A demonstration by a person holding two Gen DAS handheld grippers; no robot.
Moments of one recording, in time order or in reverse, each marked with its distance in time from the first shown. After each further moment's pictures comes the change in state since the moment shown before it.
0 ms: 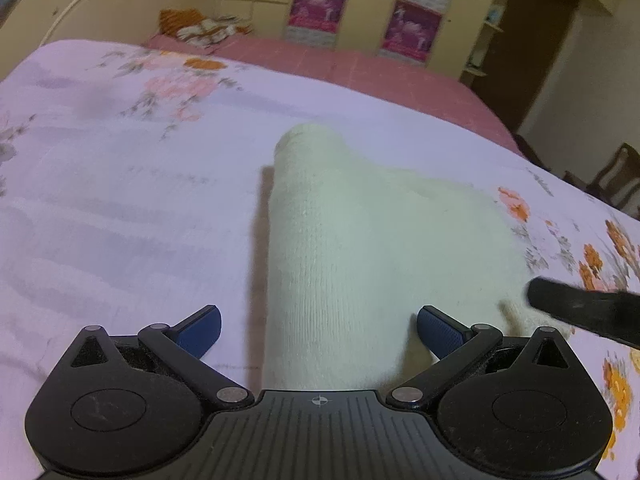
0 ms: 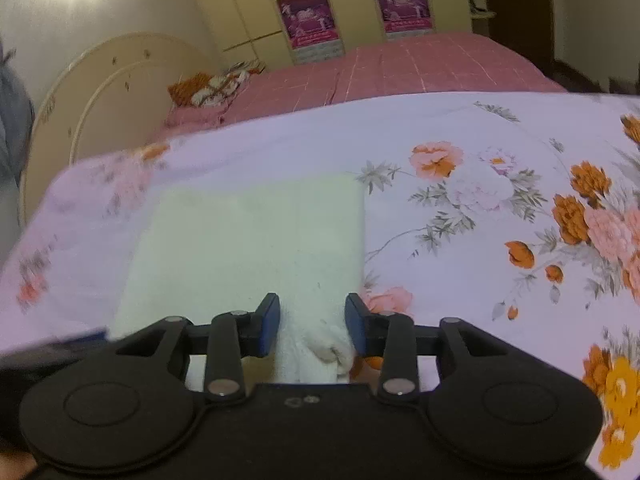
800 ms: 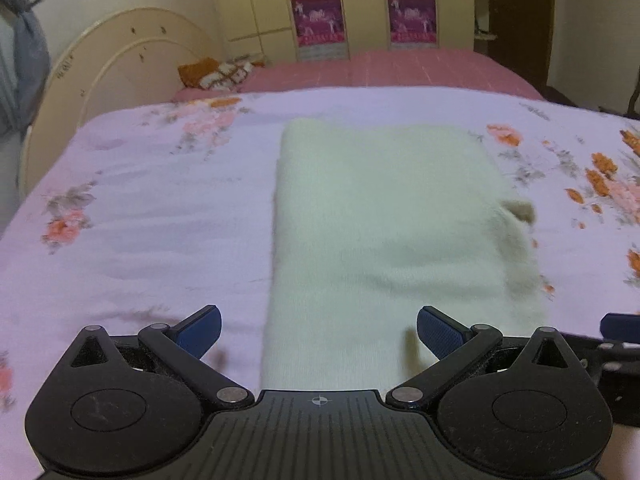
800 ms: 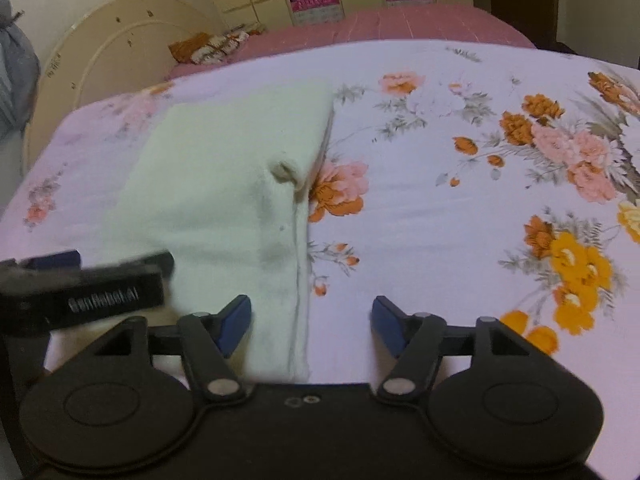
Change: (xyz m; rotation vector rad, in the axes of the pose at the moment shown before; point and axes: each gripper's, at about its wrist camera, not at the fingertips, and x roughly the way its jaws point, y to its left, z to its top) left arm -0.083 -0.056 -0.064 0.236 -0.070 0.248; right arm -0.051 -0.017 -0.069 -0.057 0.113 -0.029
